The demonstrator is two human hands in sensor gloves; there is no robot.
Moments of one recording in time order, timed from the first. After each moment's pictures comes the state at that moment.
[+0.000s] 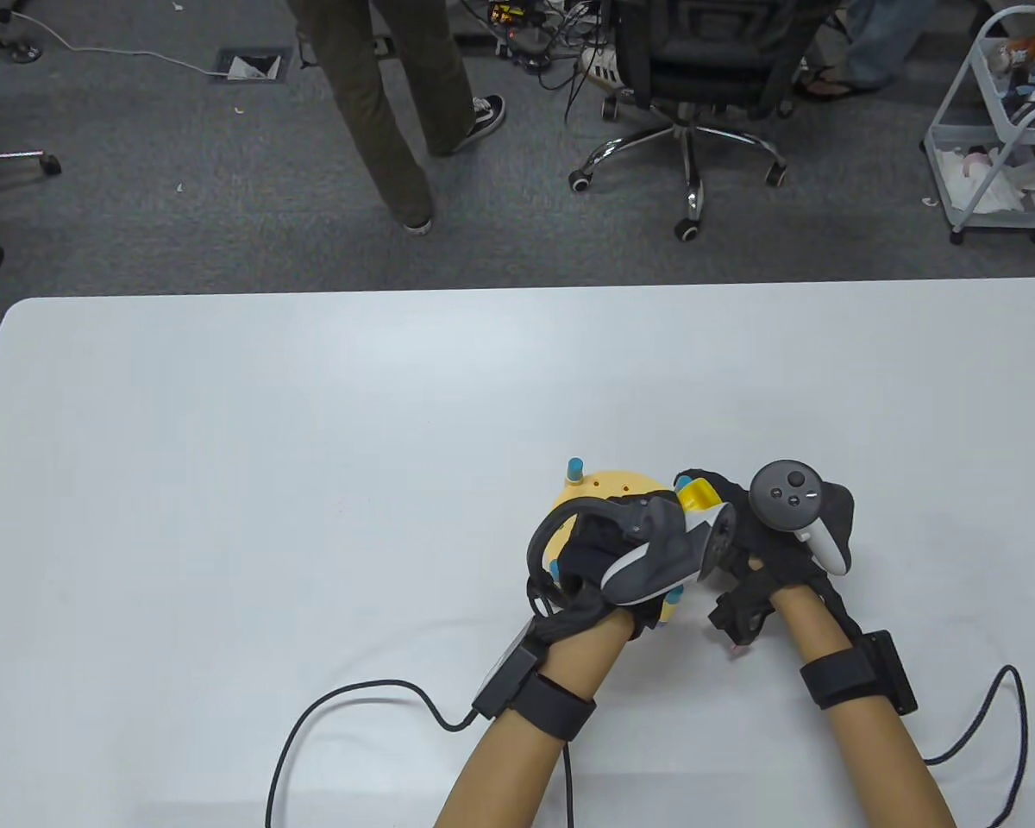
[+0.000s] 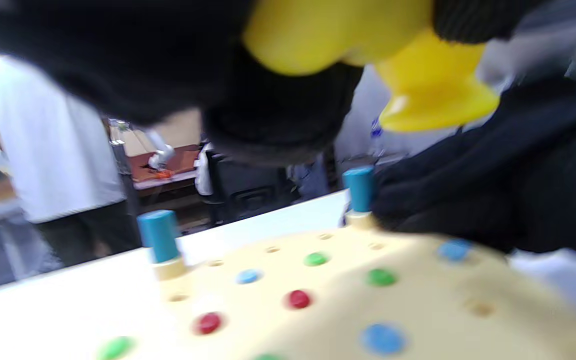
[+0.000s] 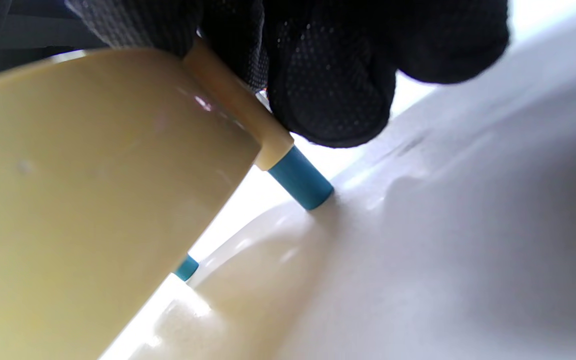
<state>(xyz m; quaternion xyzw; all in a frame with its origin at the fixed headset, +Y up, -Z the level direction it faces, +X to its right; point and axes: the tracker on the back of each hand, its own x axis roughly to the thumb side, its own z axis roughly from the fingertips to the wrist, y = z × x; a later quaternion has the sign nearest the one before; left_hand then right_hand) 0.065 -0.645 -0.273 0.03 -0.19 -0.05 0.98 0.237 -0.778 -0.330 0.04 0.05 0.93 0.37</state>
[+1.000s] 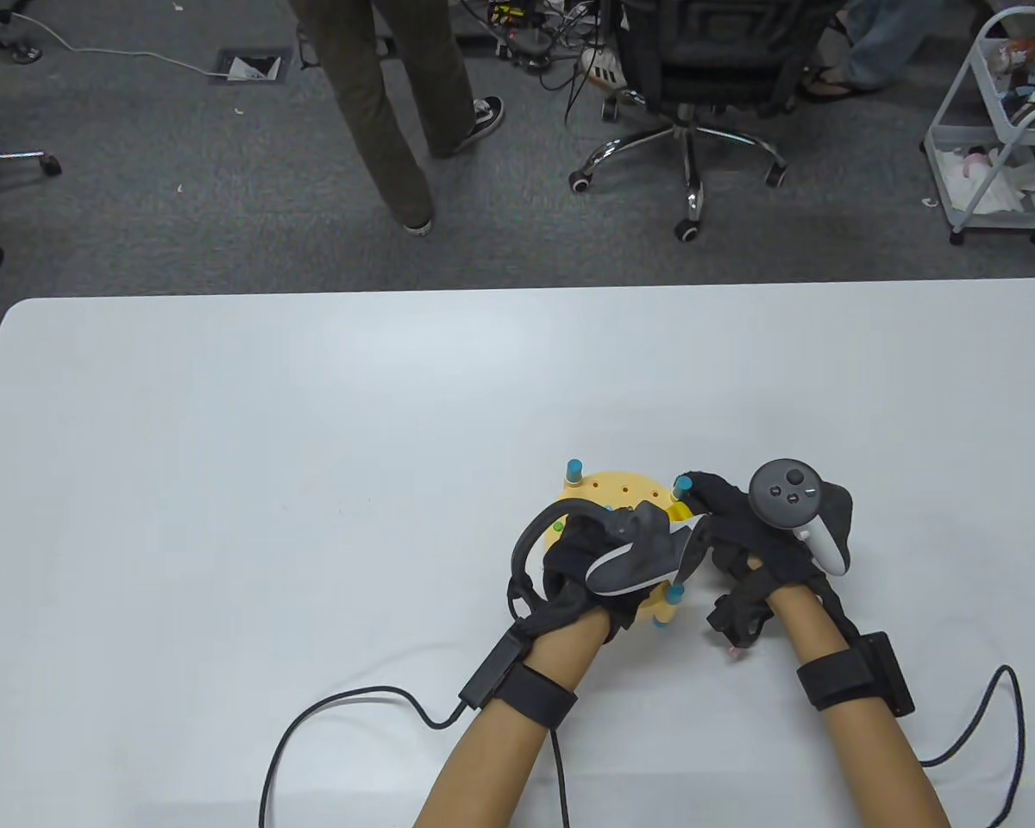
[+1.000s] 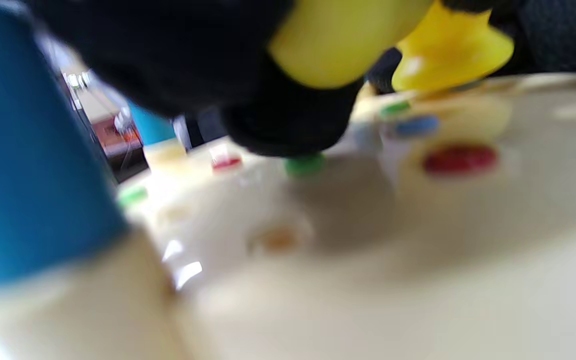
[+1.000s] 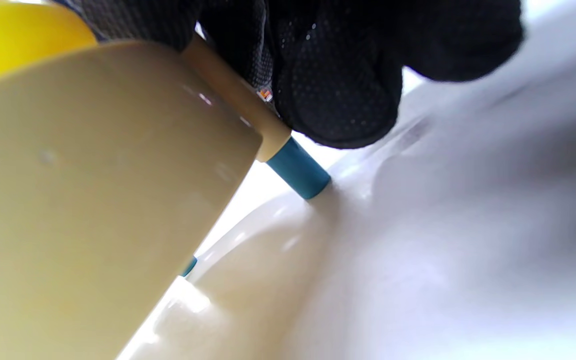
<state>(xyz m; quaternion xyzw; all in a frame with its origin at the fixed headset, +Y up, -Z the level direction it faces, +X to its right) 0.068 -0.678 -0.275 0.03 -0.21 -0.16 0.96 0.236 -0.776 -0.329 0.03 0.07 0.92 0.37</state>
